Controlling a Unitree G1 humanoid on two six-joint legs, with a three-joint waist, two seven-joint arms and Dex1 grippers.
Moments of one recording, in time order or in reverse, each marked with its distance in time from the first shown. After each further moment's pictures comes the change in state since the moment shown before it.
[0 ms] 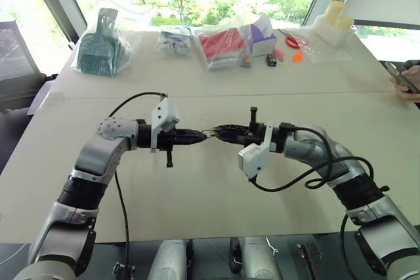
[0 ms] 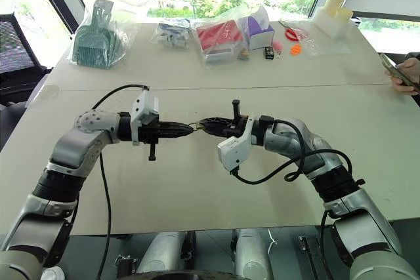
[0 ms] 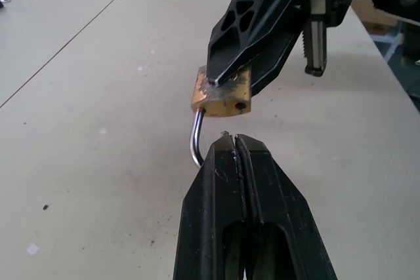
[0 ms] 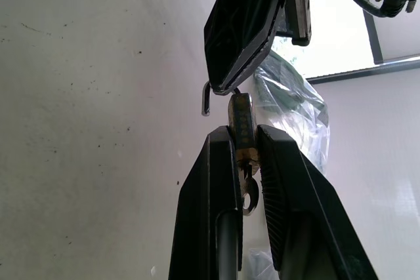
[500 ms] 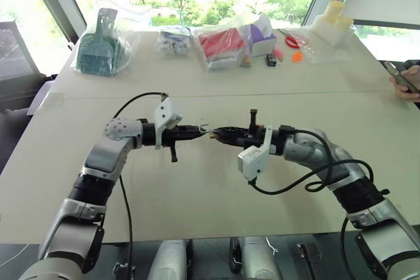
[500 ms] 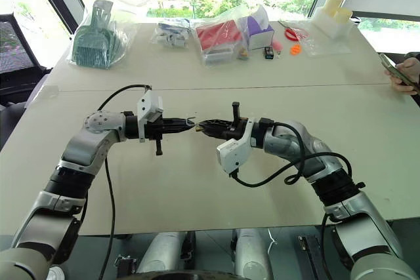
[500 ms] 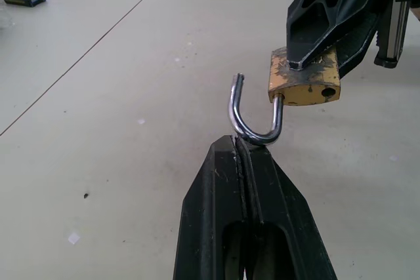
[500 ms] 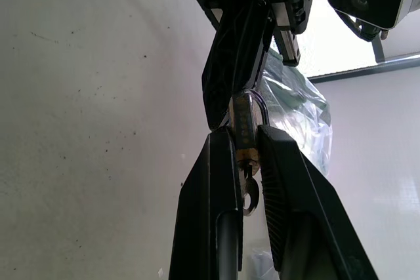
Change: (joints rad) left arm -0.006 -0.033 0.018 0.082 0.050 -0.079 0.053; right arm 0.033 0.000 0.000 -0.036 -0.001 0.033 0.004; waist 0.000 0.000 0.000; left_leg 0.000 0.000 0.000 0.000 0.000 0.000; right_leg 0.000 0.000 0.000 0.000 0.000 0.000
